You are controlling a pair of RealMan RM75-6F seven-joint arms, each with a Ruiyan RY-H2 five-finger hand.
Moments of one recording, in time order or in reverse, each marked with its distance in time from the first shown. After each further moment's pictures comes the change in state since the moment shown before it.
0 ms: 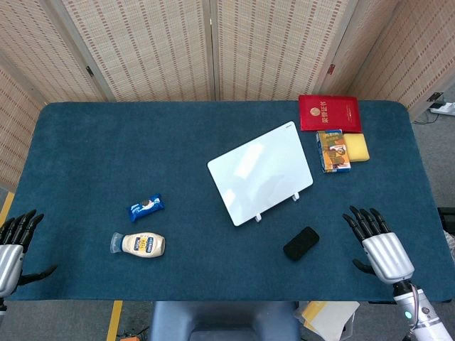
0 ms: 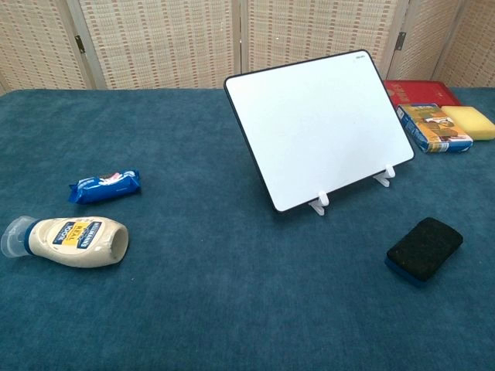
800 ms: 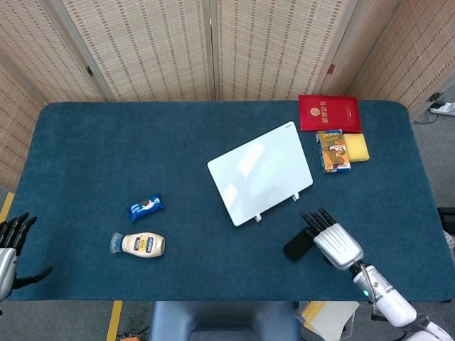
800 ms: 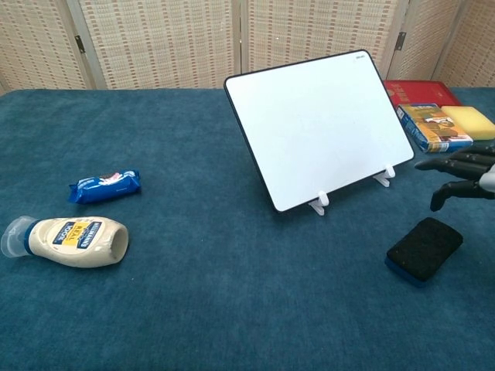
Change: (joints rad) left arm 0.026 0.010 0.005 -0.037 -0.019 0.035 0.018; right arm 0.213 -0.072 0.024 -0.016 0.036 -0.347 -0.267
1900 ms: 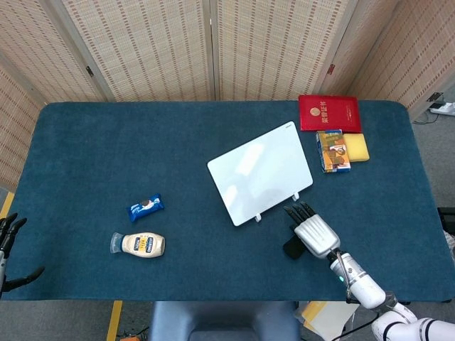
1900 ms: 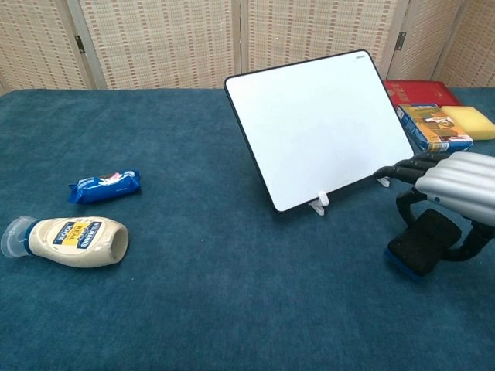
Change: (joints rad) left arm 0.023 0.012 -0.004 0.013 0.013 0.044 -0.046; right arm 0.091 -0.167 0.025 0.139 0.076 -0.013 -0.024
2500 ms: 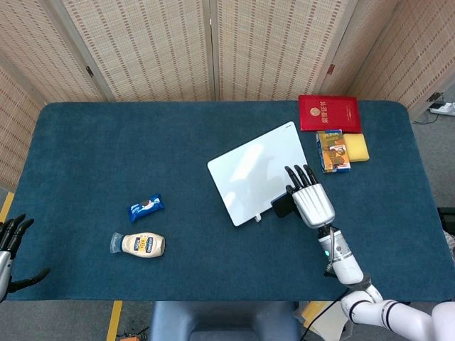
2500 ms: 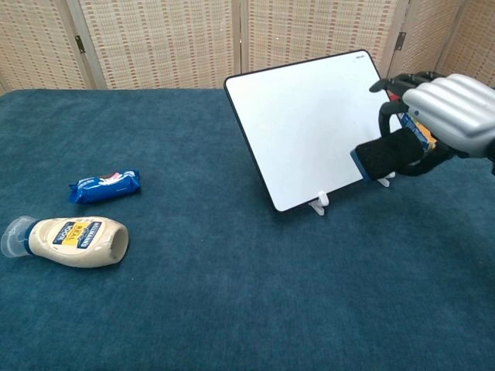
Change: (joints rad) left arm -0.005 0.001 0.011 -0.006 0.033 -0.005 -0.011; right arm 0.055 -0.273 0.189 0.313 0.014 0.248 0.078
